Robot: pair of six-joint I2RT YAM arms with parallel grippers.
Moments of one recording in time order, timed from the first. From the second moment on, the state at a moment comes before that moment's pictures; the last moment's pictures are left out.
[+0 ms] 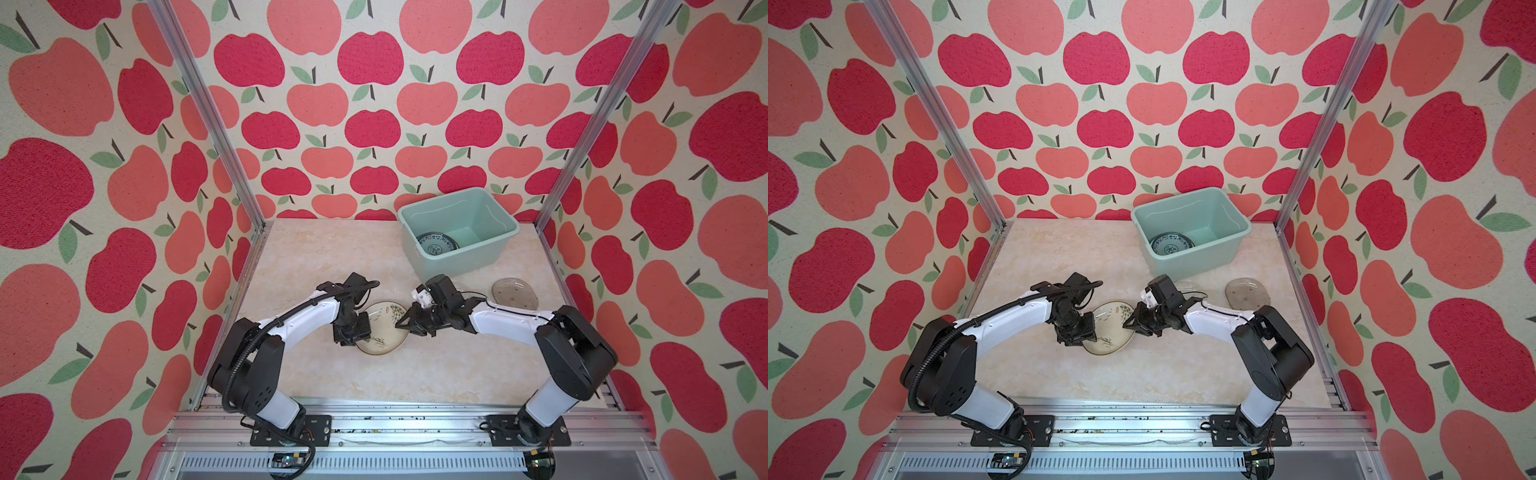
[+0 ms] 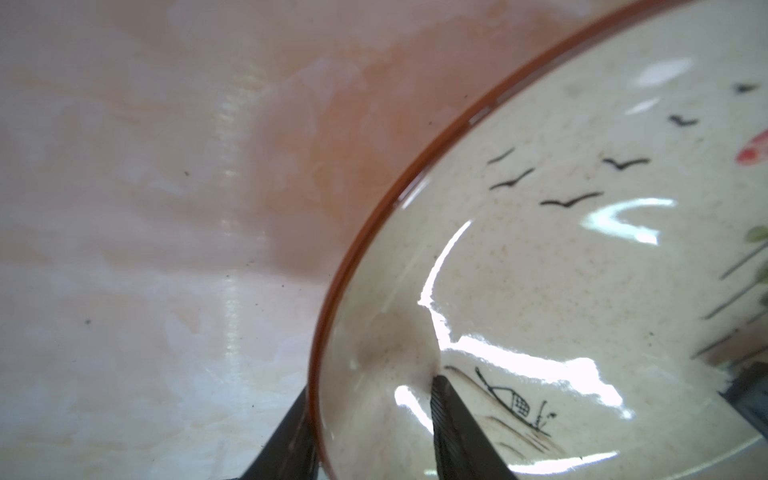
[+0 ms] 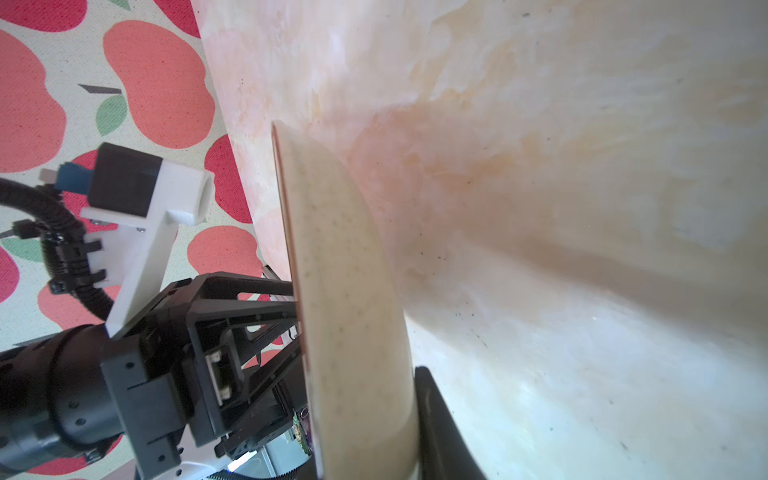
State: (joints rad) left arm -0.54 1.52 0.99 -0.90 0.23 -0.70; right arm 0.78 1.63 0.91 -0.12 -0.59 0.98
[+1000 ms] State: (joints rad) left arm -0.43 1.06 0.96 -0.70 0.46 -0.74; right arm 0.65 1.40 1.18 -0.56 -0.64 0.72
